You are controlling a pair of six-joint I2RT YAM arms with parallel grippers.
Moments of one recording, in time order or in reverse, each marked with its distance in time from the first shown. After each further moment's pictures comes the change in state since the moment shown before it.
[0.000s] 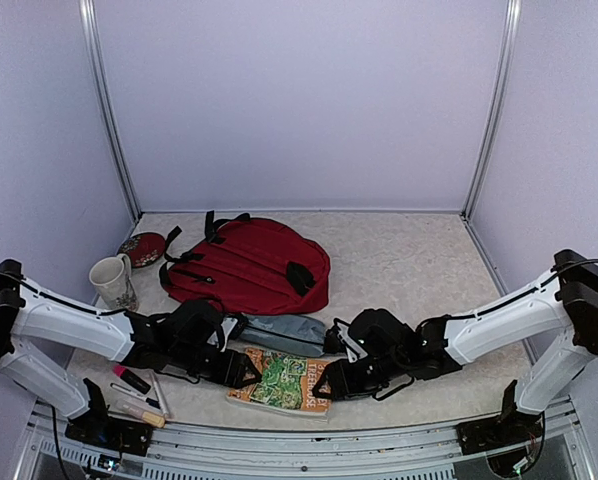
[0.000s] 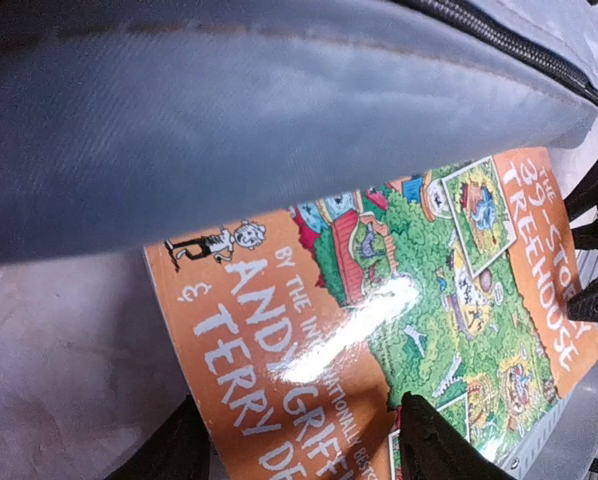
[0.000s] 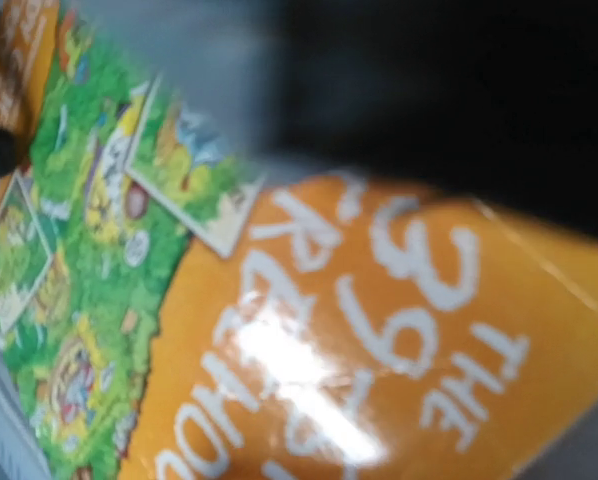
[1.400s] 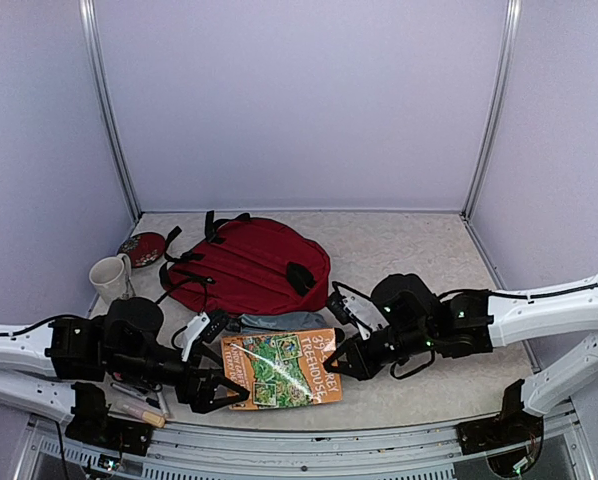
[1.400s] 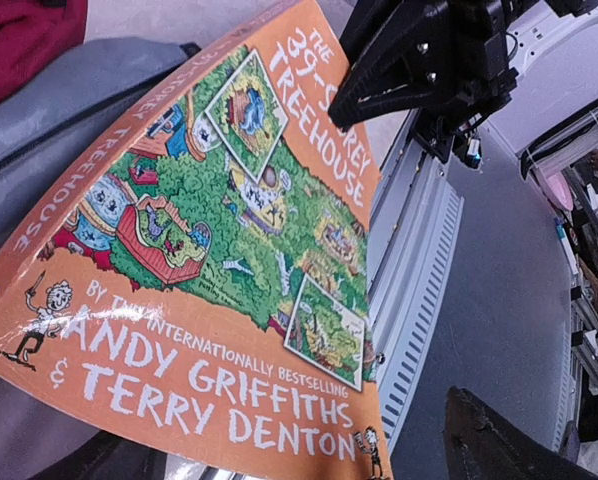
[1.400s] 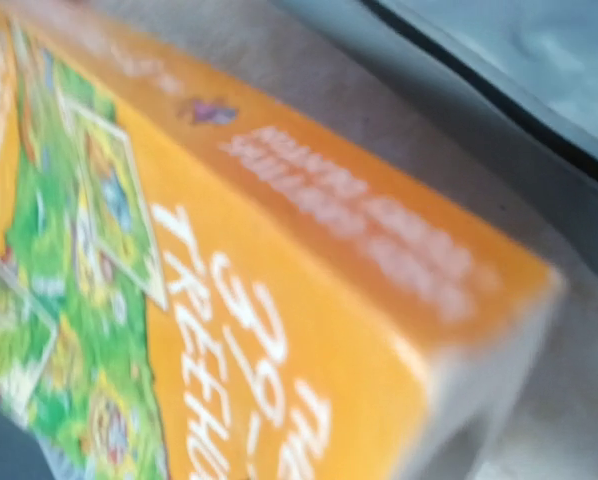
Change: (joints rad) left arm -0.217 -0.568 -0.029 -0.222 -0.002 0.171; right arm -0.006 -0.241 0.092 -0.216 0.046 -0.350
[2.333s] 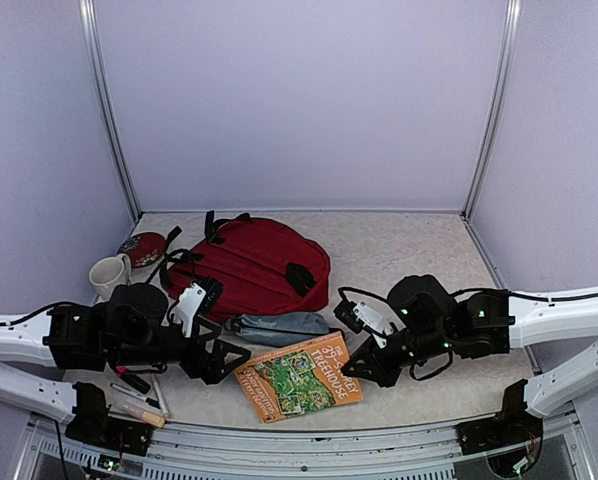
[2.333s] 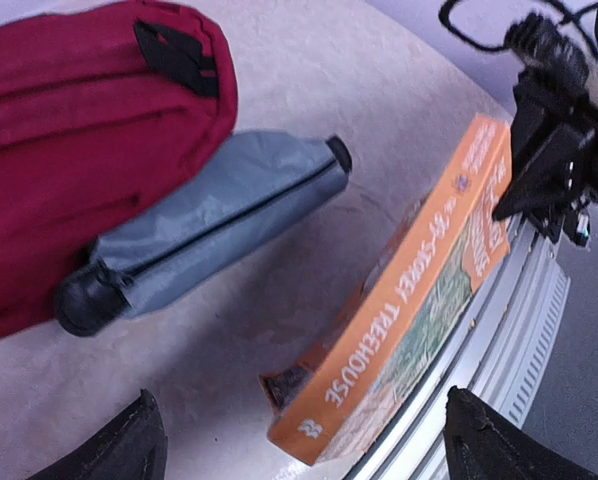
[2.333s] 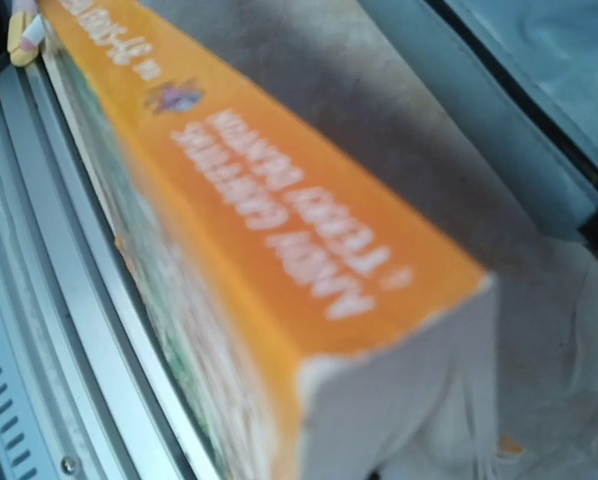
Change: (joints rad) left arm 0.000 0.063 0.113 -0.074 -0.331 0.066; right arm -0.012 -0.124 -0.022 -0.156 0.019 -0.281
